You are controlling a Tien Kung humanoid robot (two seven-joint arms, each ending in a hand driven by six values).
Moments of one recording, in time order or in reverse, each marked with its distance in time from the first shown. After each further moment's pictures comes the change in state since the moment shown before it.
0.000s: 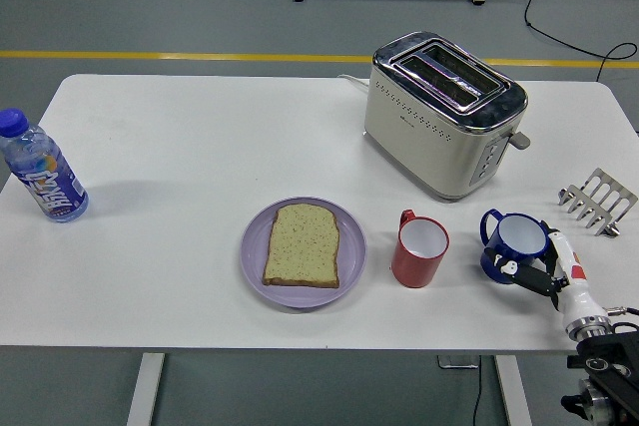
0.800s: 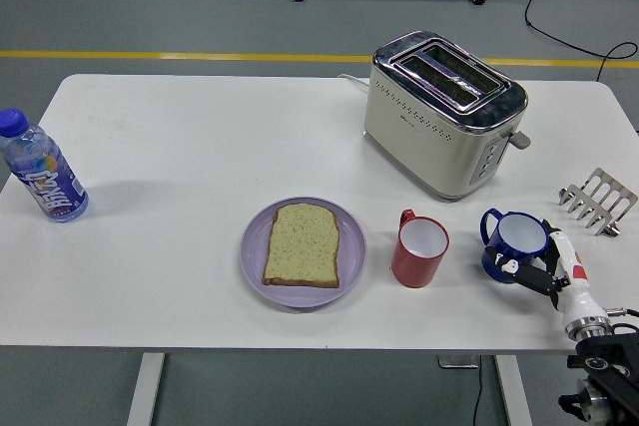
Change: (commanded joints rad) left arm -0.002 0.000 0.006 0.001 -0.013 -0.002 -0.006; right arm 0.007 0.003 -0.009 -0.002 0.050 -0.010 0.028
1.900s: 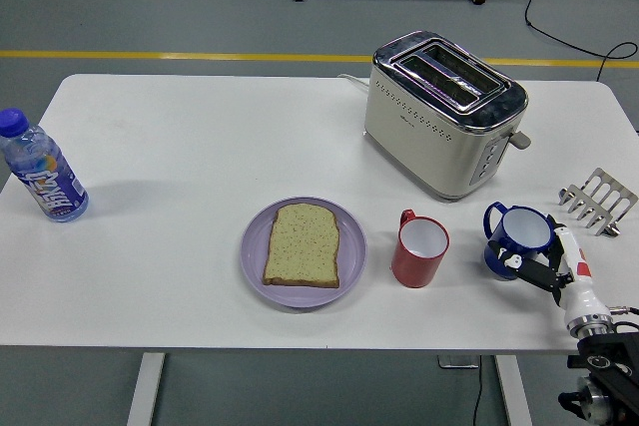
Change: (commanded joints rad) left arm 0.003 -0.003 -0.004 0.001 0.005 0.002 0.001; right arm -0.011 -0.003 0.013 0.026 0.019 -0.008 0.012
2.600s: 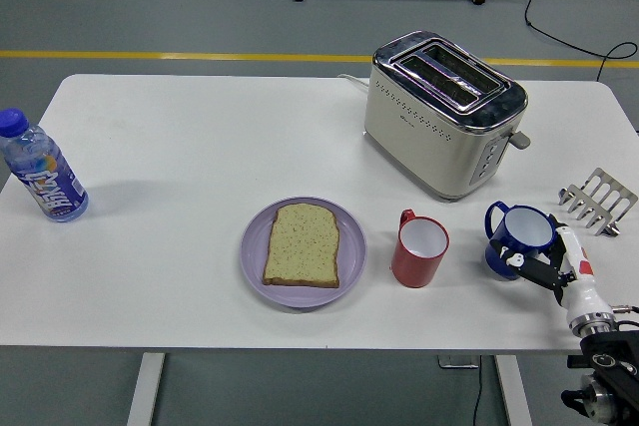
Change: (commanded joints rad) left arm 0.004 0.000 -0.006 0.000 0.009 0.002 0.003; right arm -0.012 -0.004 0.029 0.033 -0.013 0.016 -0.037
